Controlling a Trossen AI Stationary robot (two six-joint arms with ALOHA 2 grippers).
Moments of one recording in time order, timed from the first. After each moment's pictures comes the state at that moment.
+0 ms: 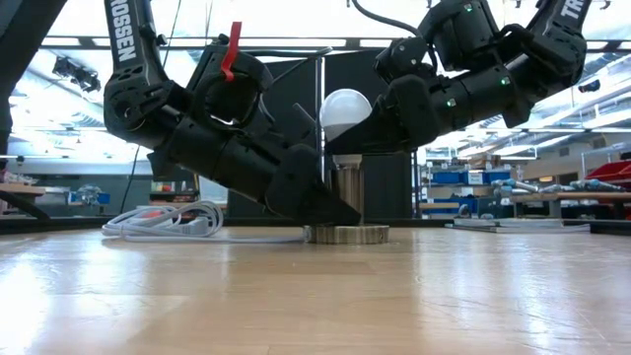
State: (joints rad) left arm -0.08 2.04 0.73 0.92 -0.28 -0.11; right arm 0.06 1.73 0.62 0.81 0.16 -0.07
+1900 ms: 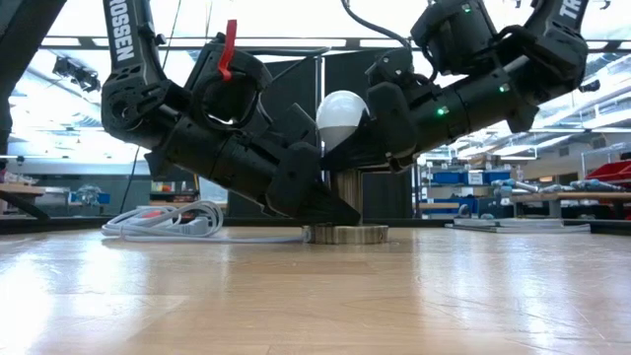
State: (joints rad) left arm -0.09 2.04 0.73 0.93 -0.32 -0.14; right arm 0.13 1.81 0.66 0.78 0.34 0.13
